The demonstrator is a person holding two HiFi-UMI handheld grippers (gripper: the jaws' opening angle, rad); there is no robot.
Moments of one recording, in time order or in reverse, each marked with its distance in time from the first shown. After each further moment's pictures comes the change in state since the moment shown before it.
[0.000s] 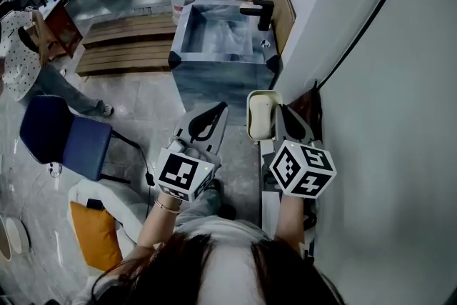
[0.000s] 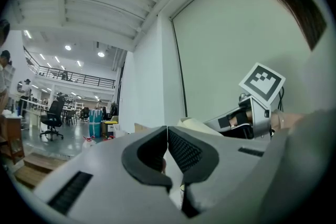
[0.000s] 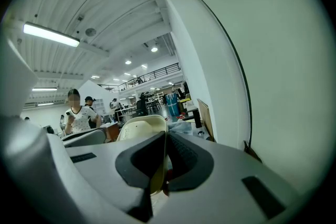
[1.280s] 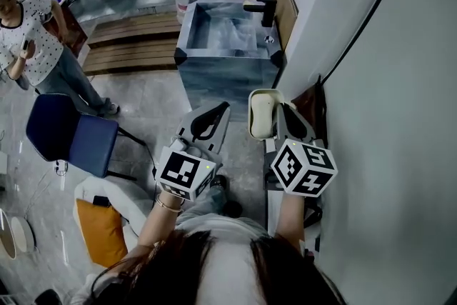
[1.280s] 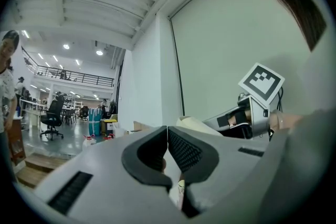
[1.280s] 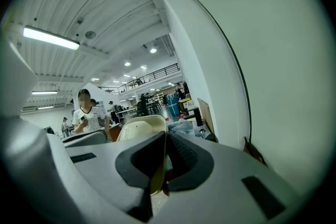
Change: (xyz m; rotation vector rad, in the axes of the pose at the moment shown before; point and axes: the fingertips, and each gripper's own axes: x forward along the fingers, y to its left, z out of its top) left arm -0.026 -0.011 0.000 0.006 0.019 -0.017; right arm -0.022 0.014 -0.011 0.024 -0.009 0.003
